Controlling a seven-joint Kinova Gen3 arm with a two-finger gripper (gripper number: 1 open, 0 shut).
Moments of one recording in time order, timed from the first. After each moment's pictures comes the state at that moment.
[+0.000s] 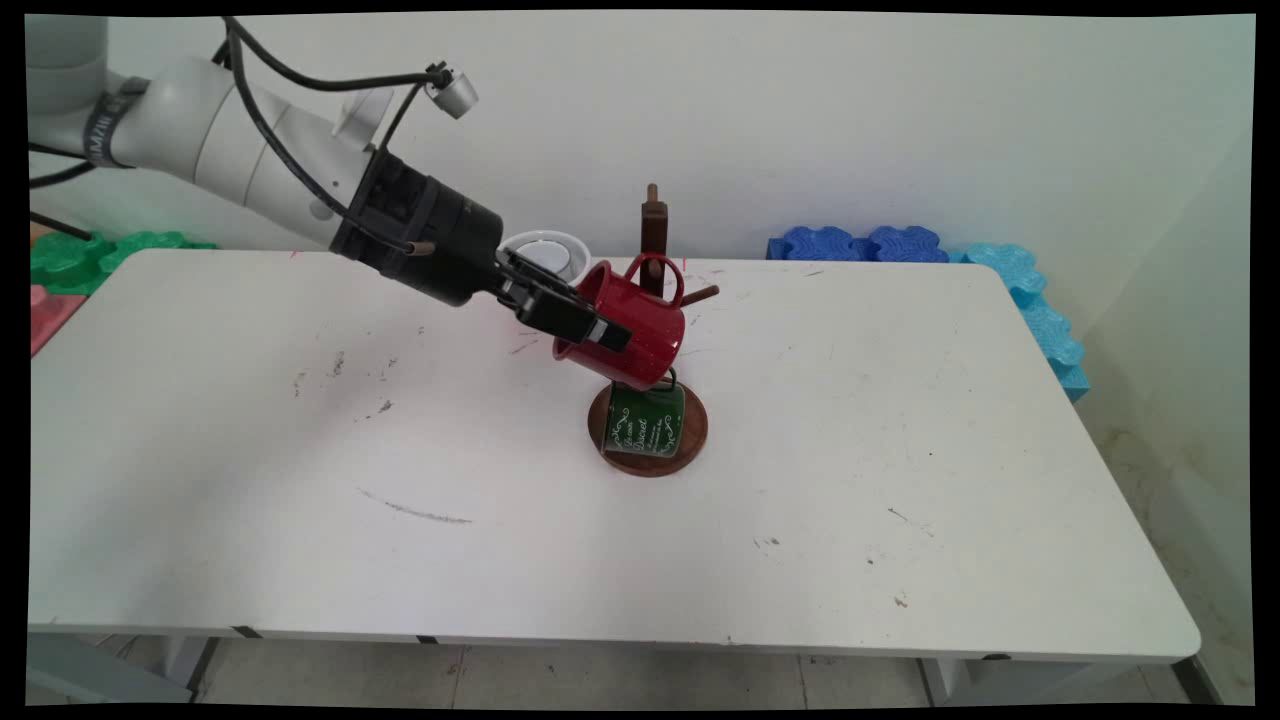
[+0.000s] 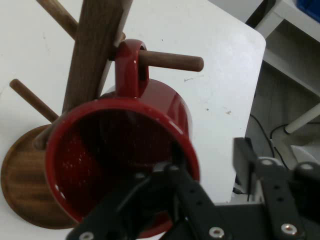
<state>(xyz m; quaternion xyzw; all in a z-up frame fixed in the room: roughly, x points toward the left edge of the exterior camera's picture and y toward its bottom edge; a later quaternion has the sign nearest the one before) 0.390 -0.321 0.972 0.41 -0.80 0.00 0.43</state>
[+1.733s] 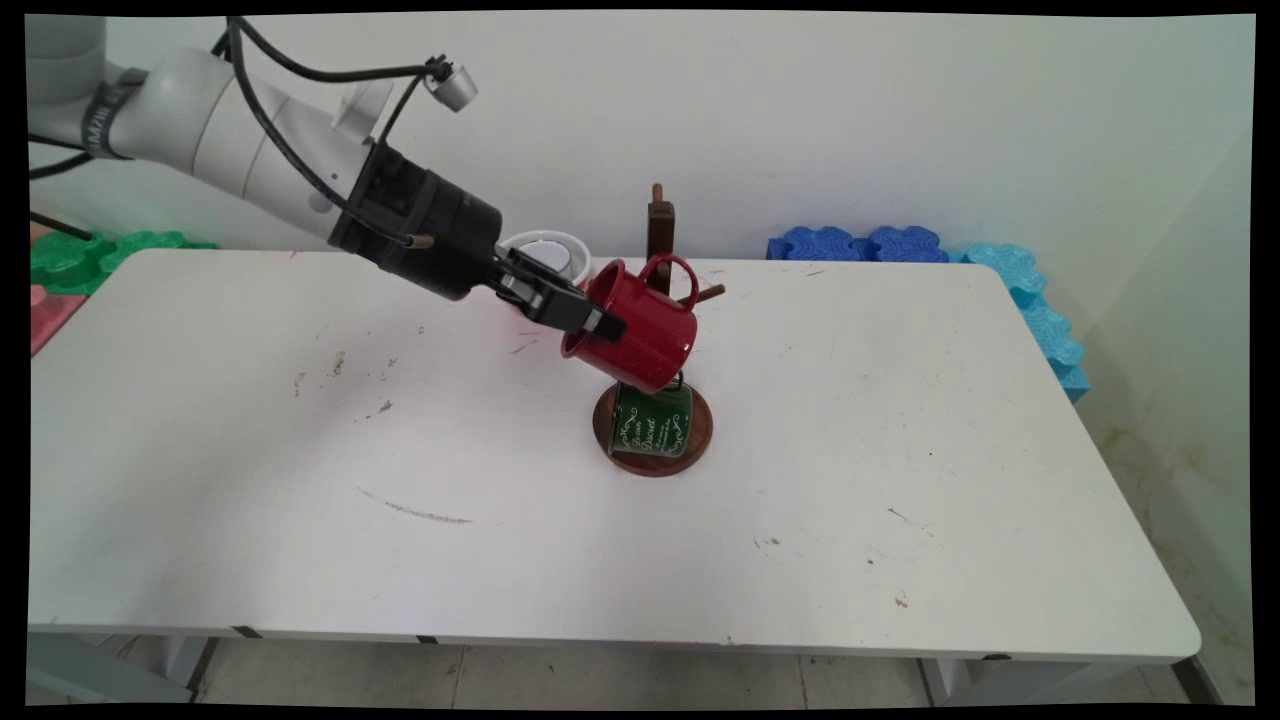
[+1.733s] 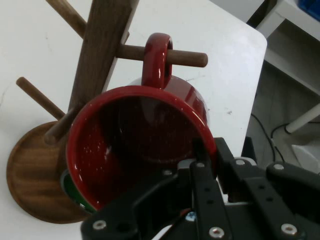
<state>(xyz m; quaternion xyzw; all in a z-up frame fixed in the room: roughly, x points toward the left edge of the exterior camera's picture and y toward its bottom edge) 0.391 -0.323 0.976 0.41 -0.80 0.00 0.43</state>
